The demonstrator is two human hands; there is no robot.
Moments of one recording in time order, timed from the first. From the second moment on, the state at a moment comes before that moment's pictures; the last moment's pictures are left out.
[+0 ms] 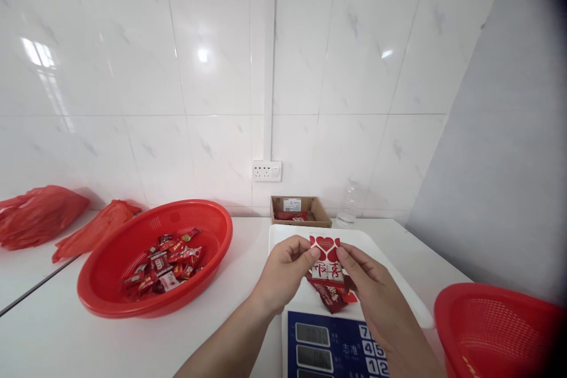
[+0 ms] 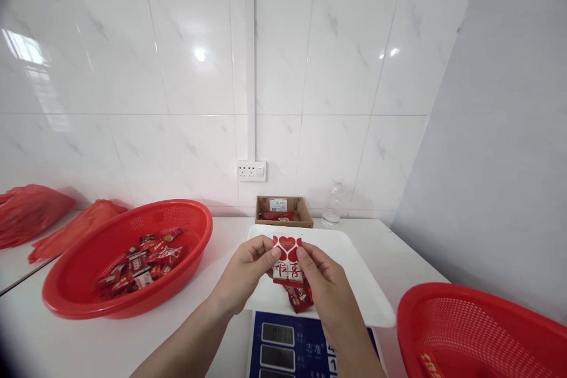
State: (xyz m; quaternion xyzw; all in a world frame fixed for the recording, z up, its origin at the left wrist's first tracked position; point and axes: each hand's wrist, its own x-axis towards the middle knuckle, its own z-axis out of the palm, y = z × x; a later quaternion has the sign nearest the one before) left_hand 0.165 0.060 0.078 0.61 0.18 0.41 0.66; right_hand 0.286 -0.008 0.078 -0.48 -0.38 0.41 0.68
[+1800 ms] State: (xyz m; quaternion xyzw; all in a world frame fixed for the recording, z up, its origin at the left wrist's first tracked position) left_hand 0.167 0.061 0.075 0.62 0.21 0.42 0.63; right_hand 0.285 -0.007 0.073 -0.55 -0.40 0.37 0.64
